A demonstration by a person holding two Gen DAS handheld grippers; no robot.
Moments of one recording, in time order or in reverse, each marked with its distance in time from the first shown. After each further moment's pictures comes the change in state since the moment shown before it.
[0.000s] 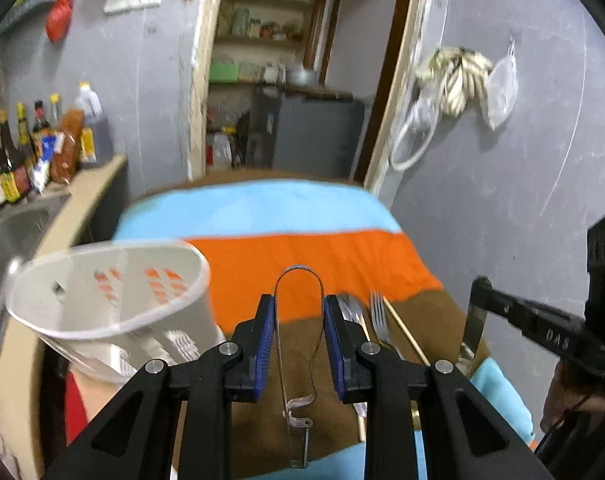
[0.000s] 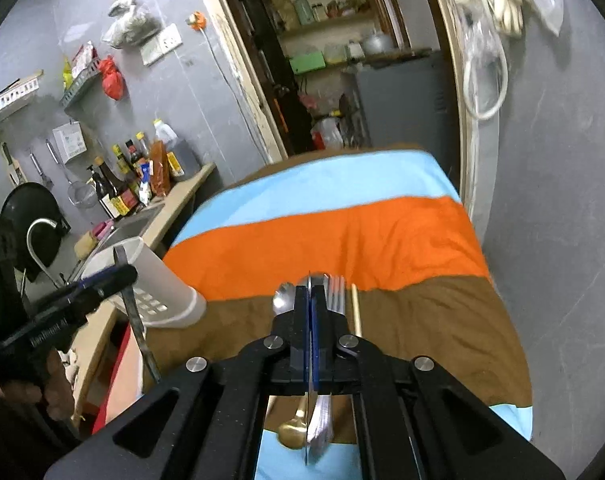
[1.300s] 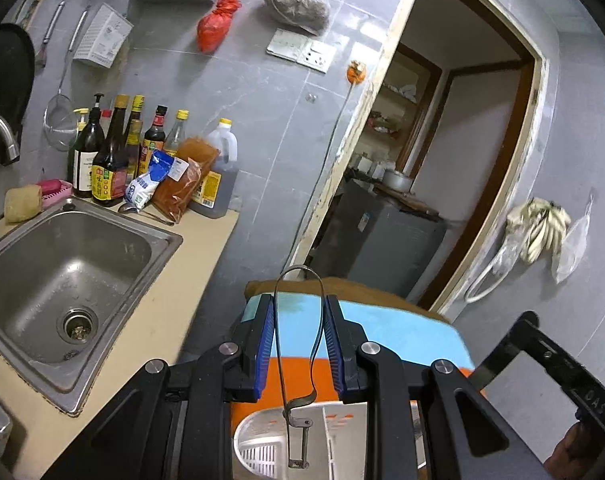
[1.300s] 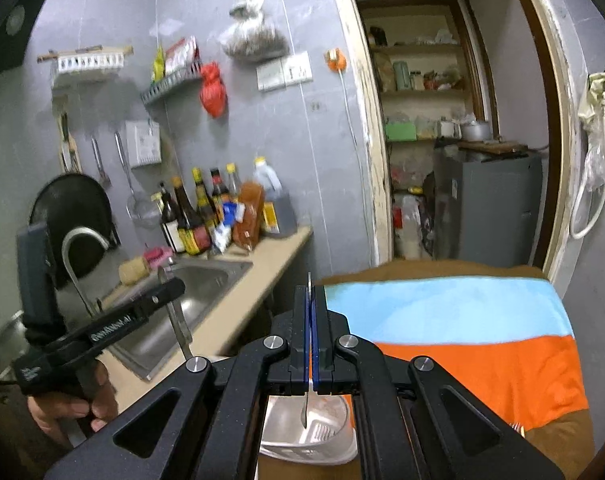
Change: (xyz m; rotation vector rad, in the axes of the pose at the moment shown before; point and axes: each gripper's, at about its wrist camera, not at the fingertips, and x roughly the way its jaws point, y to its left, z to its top) left arm -0.040 0.201 0.043 -0.299 -0.271 0.139; right arm 0.055 0.232 0.067 -0.236 -0.191 0.129
